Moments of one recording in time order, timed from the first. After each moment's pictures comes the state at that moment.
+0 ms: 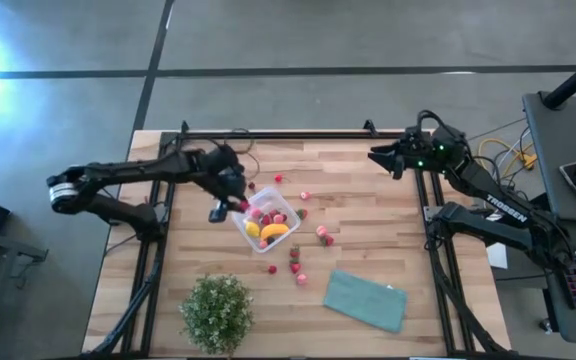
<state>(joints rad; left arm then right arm) 0.41 1.23 0.82 -0.60 0.41 0.50 -0.80 0.68 0.54 -0.07 -0.50 0.49</state>
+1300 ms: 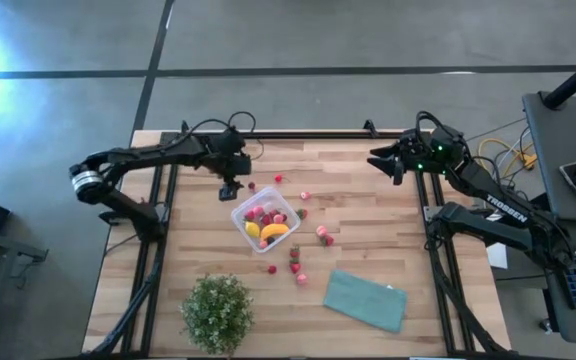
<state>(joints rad) 0.58 1.43 0.93 -0.62 0.14 0.59 -0.80 0.68 0.54 -0.11 -0.53 0.35</state>
